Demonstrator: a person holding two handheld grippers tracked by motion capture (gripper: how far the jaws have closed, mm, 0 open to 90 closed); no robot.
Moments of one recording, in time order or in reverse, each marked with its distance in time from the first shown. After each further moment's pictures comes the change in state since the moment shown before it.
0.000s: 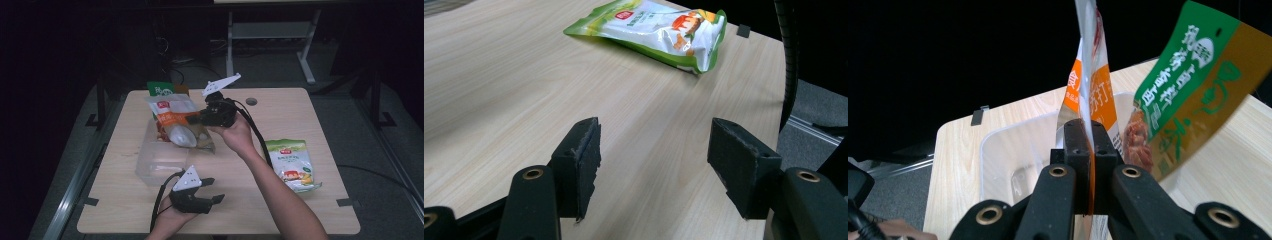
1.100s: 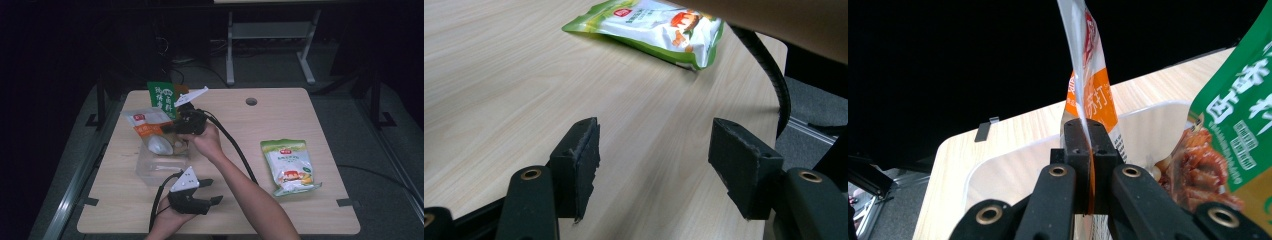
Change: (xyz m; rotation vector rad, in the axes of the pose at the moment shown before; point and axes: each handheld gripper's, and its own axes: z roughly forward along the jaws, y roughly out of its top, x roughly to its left) left arm 0.002 -0.006 -0.001 -0.007 -0.020 -0.007; right arm -0.008 -0.013 0.096 -0.031 0.118 0.037
